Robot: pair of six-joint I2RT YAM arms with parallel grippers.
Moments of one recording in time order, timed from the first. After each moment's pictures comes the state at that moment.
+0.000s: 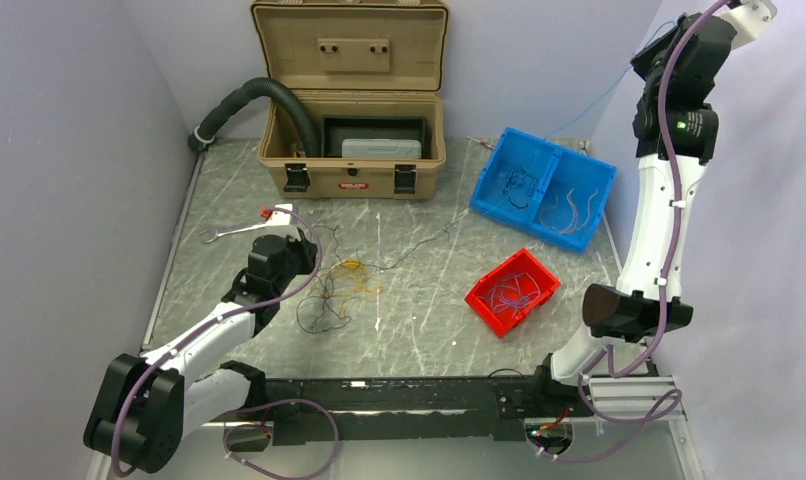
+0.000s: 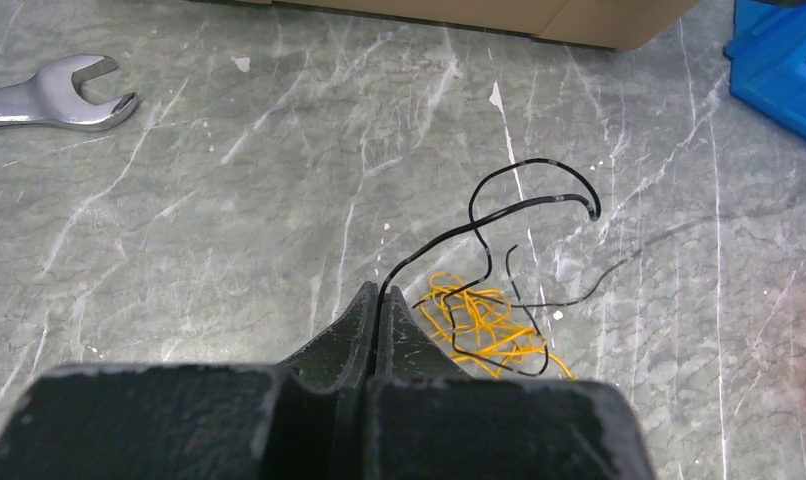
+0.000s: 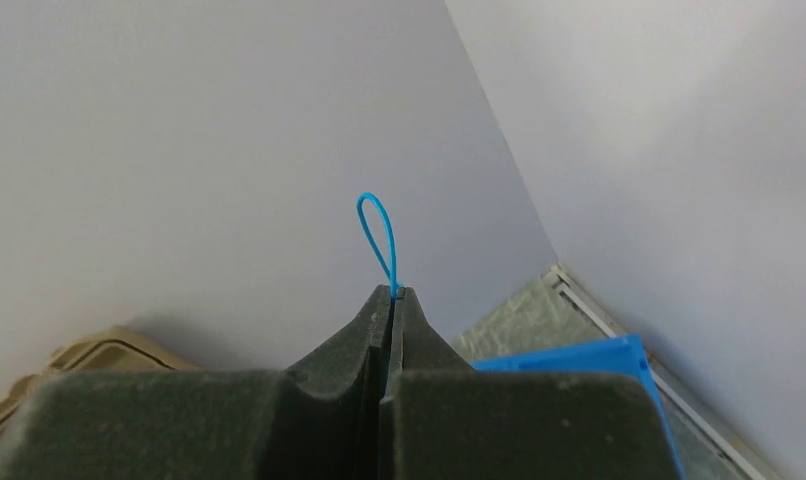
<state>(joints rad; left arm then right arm) -0.35 1.05 0.40 0.29 -0.07 -0.36 -0.17 1.68 2.34 -0.62 0.28 0.48</state>
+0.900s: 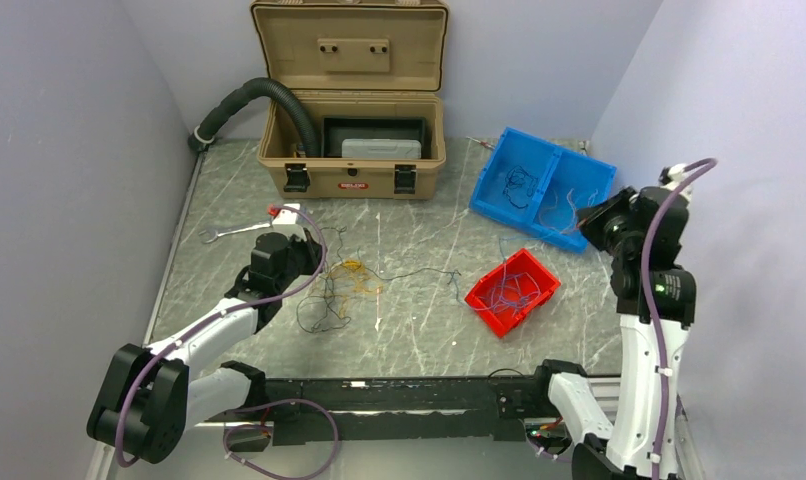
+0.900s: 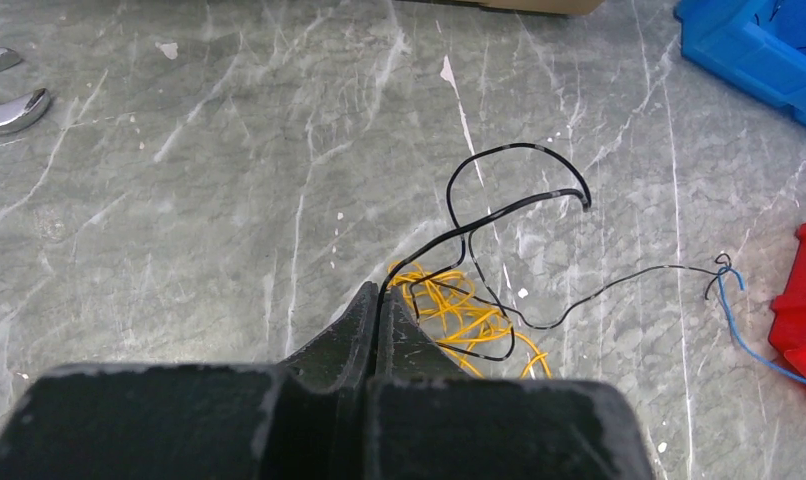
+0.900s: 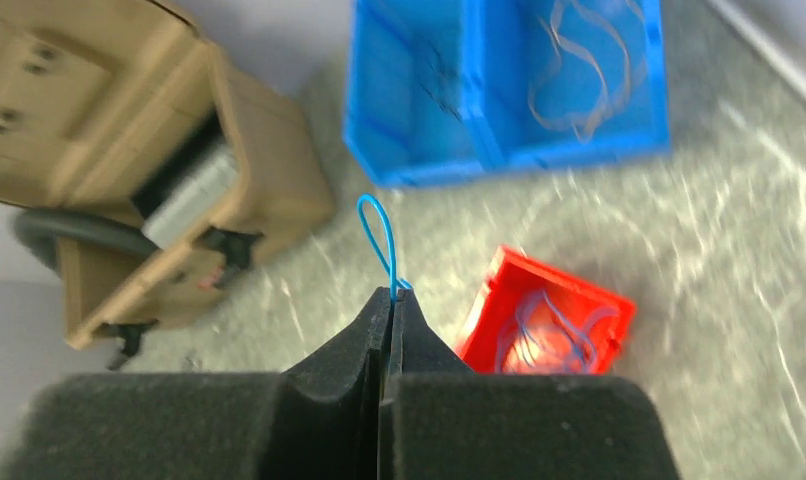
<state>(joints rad) -0.35 1.10 0.42 0.32 0.03 -0.36 -0.18 0.86 1.32 -0.85 -0.03 0.63</state>
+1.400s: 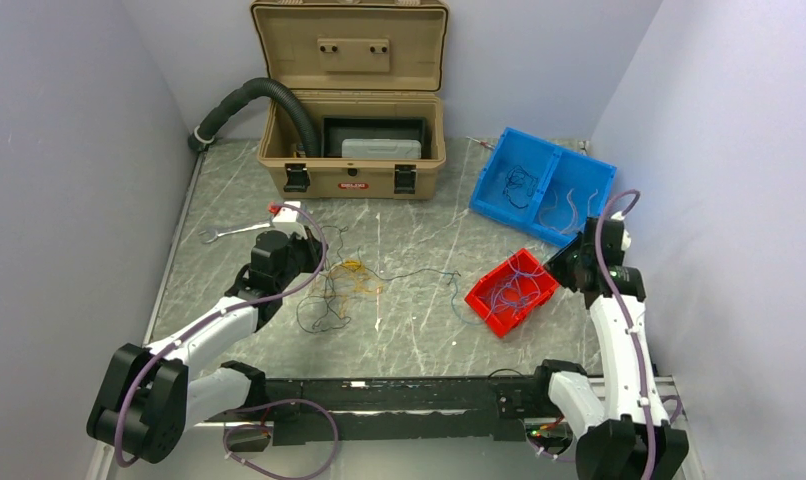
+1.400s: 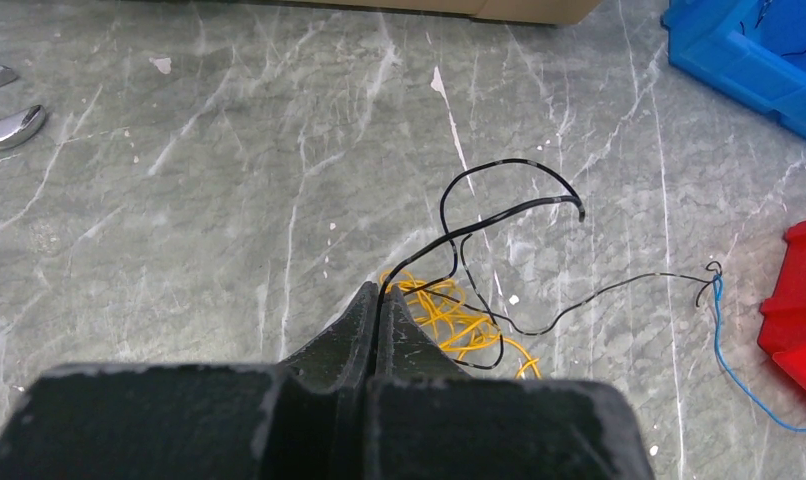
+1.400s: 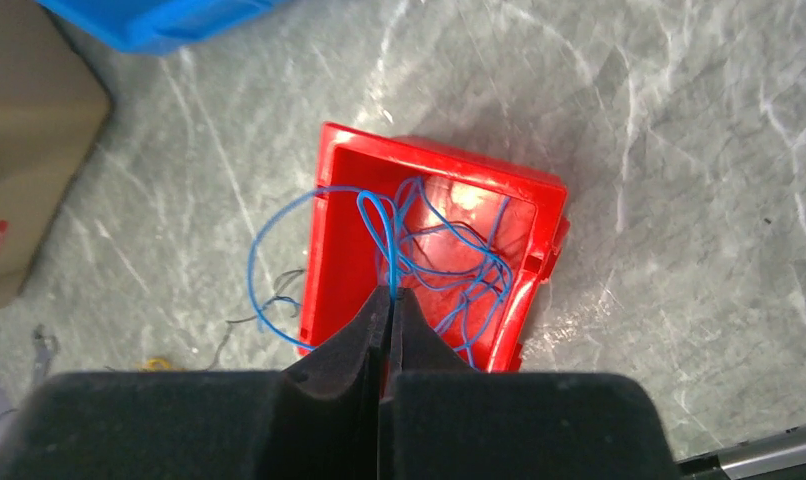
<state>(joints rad) -0.35 1.10 0.43 0.32 0.04 -0.35 -0.16 0.88 0.84 -0.79 -0.02 0.70</state>
